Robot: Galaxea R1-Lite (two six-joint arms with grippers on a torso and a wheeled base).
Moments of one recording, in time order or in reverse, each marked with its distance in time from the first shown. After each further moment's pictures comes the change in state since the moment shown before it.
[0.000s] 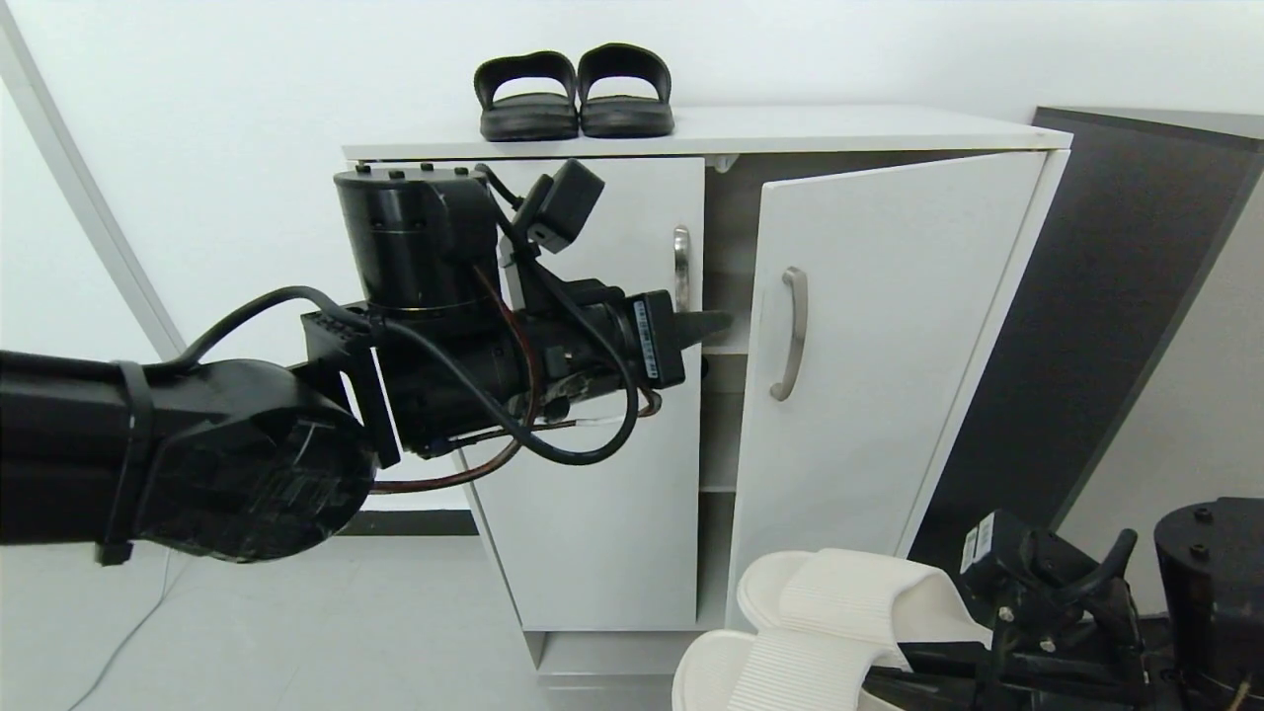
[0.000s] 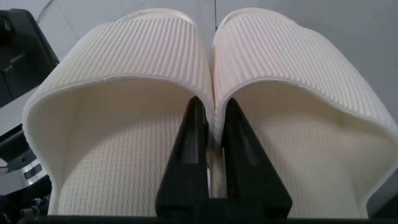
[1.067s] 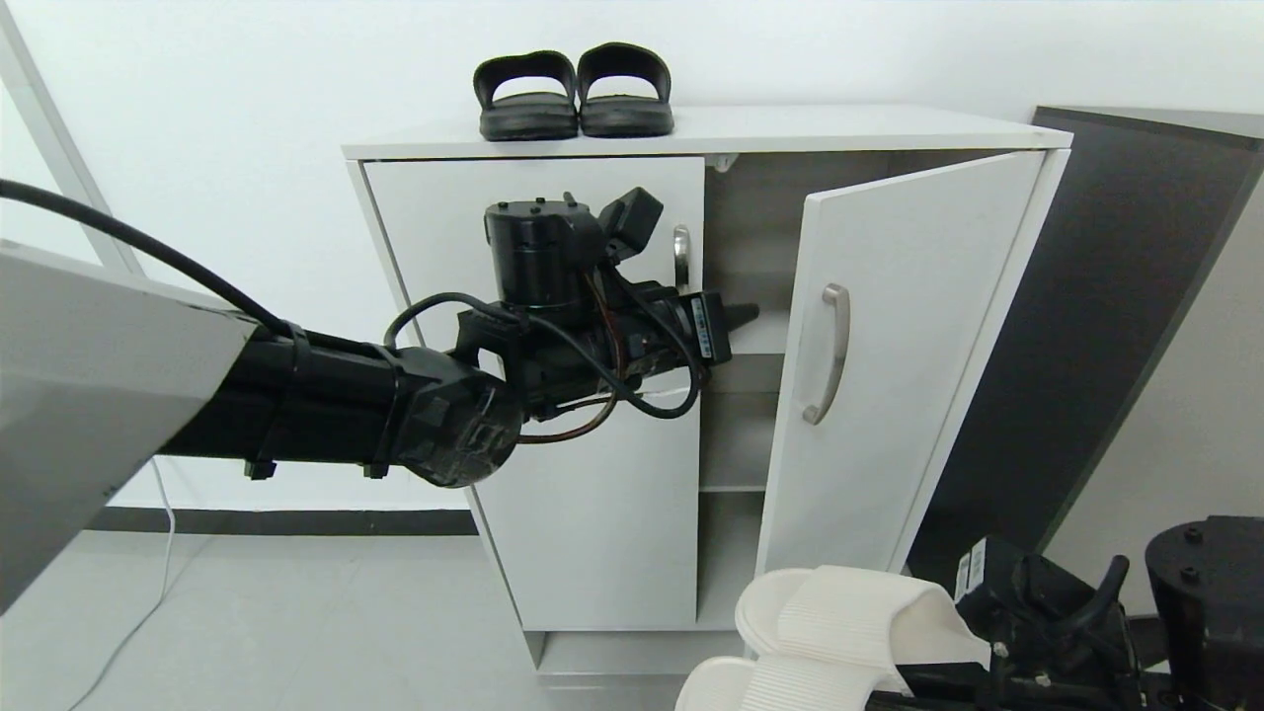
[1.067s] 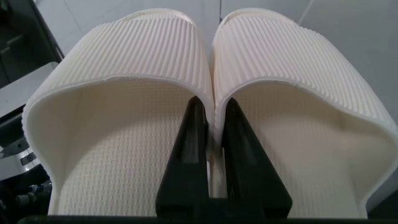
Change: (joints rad) left arm 0.014 0.253 -0.237 -0.037 0.004 0.022; right arm 0.024 0.006 0.021 0.003 -0.003 -0.029
